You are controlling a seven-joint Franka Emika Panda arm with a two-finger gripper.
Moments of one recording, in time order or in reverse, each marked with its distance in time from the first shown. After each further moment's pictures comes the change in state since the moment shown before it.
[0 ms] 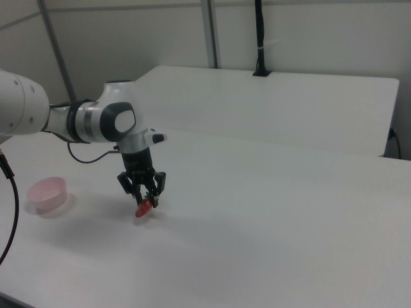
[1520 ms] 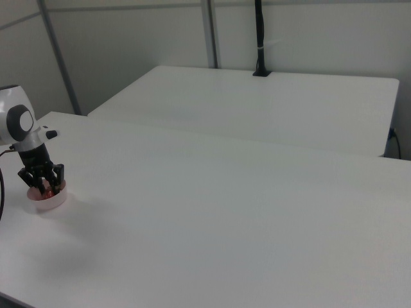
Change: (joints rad) arm 0.496 0.098 0.040 0.097 0.083 0.087 0.258
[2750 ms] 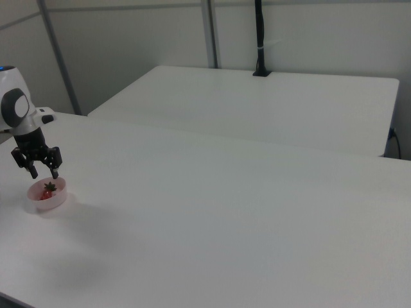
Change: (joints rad) arm -0.015 -0.078 0.000 0.010 0.050 -0.001 0.050
